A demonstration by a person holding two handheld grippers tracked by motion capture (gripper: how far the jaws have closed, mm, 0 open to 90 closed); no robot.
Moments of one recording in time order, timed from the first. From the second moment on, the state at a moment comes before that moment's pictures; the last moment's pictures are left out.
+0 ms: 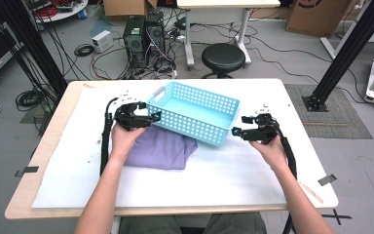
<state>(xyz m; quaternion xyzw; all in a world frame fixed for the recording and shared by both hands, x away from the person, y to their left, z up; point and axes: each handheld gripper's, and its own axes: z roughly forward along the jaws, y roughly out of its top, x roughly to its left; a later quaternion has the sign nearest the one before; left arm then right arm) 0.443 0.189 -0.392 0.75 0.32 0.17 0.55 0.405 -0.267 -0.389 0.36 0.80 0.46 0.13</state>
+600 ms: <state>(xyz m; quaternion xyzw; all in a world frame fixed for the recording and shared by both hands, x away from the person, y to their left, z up) 0.450 0.170 -0.399 0.74 0.33 0.18 0.55 0.437 -0.276 -0.395 0.45 0.76 0.44 0.18</state>
